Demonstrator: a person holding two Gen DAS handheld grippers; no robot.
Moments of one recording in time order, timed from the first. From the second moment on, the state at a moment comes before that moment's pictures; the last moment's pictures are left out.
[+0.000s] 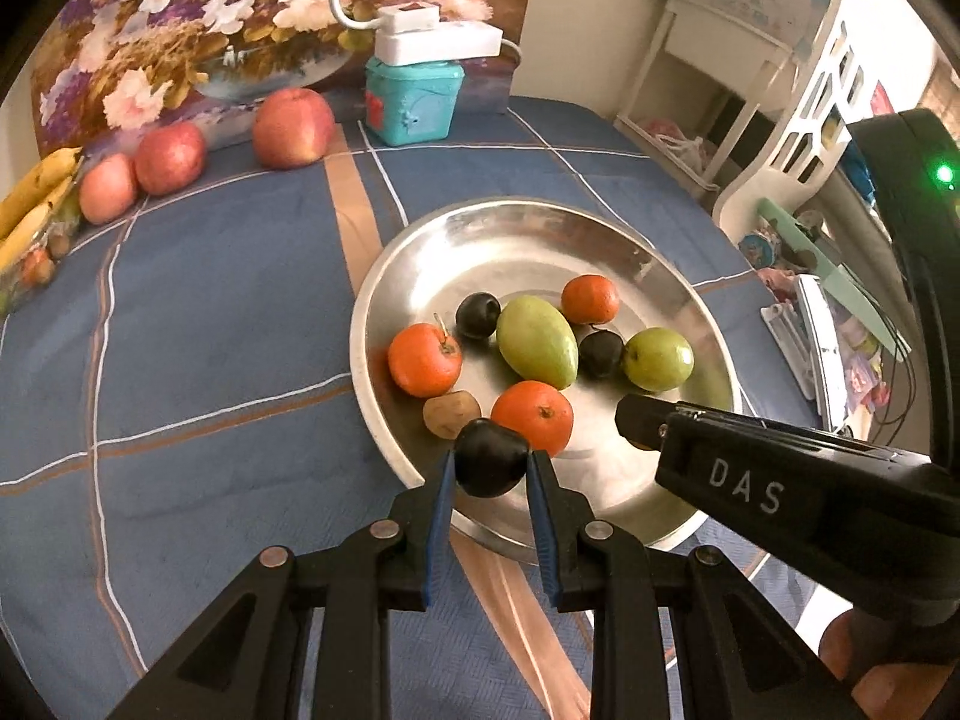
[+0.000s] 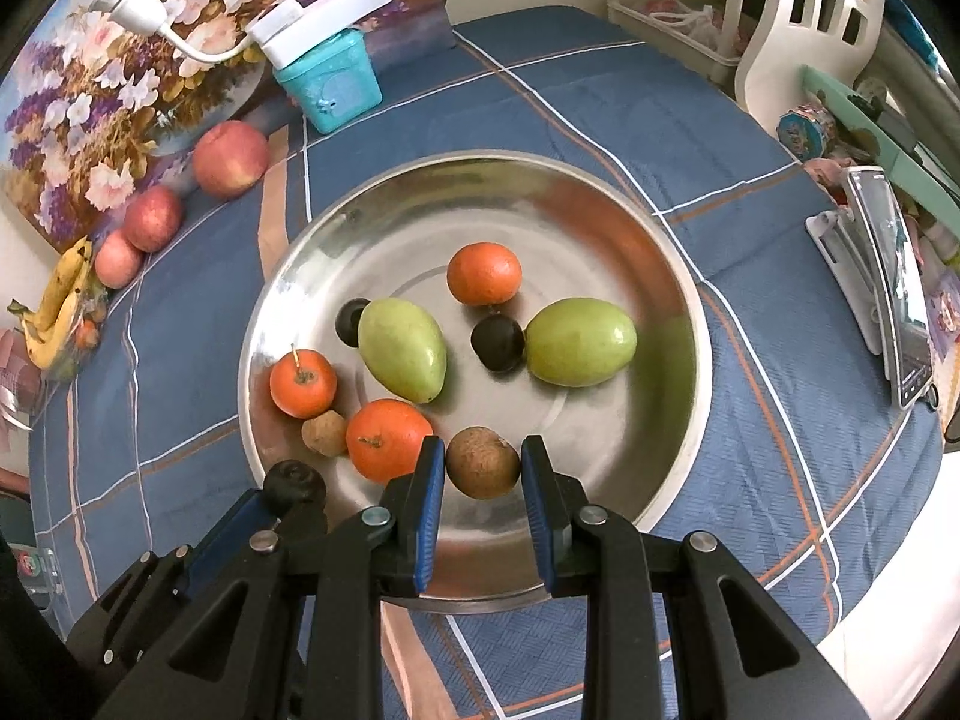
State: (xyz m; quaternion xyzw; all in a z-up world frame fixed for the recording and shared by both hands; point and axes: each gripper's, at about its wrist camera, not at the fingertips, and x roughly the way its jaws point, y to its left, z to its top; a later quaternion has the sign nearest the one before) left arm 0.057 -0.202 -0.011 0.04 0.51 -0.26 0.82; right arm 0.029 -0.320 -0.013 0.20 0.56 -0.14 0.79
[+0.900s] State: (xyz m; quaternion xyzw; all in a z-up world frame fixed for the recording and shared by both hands) left arm 0.060 -0.197 -0.011 0.03 0.51 -0.26 0.82; right arm 0.036 -0.313 -0.010 0.19 0.56 -0.12 0.80
